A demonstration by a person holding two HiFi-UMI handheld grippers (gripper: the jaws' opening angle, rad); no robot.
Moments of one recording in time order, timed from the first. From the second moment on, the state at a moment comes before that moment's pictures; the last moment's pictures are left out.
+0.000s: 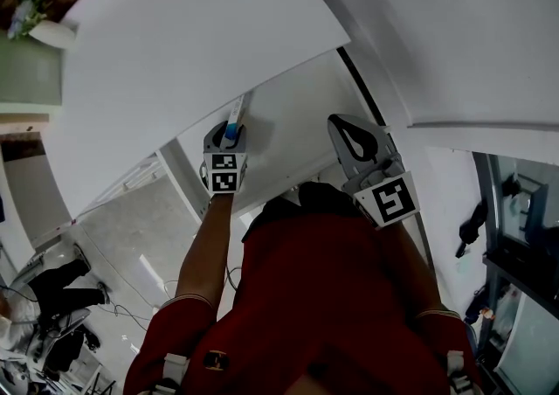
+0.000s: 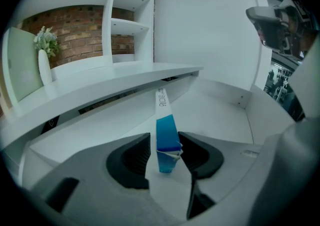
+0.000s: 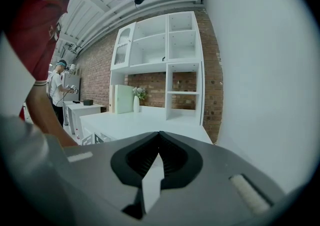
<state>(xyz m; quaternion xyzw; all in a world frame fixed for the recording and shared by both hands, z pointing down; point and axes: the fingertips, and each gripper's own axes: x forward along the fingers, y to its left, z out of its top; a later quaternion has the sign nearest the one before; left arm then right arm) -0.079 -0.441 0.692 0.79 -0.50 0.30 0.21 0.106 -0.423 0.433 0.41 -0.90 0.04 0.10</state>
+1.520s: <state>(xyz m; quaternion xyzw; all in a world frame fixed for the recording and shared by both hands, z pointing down) -0.036 -0.385 0.420 0.85 -0.51 0.06 0.05 0.048 -0.382 0.401 0.32 -0.95 0.06 0.01</state>
